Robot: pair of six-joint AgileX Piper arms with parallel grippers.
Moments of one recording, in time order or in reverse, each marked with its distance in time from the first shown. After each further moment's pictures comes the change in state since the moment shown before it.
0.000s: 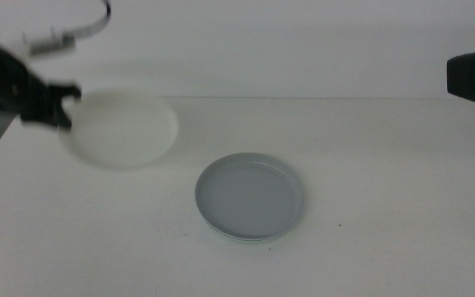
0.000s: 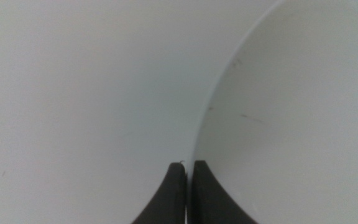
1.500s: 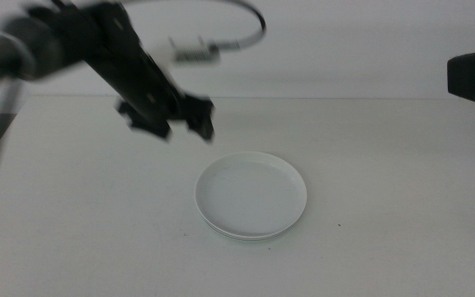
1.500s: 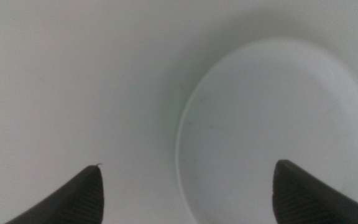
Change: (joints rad) left arm -0.448 -0.035 -0.005 0.035 -0.020 -0.133; right arm 0.000 0.000 0.000 0.000 0.000 0.000
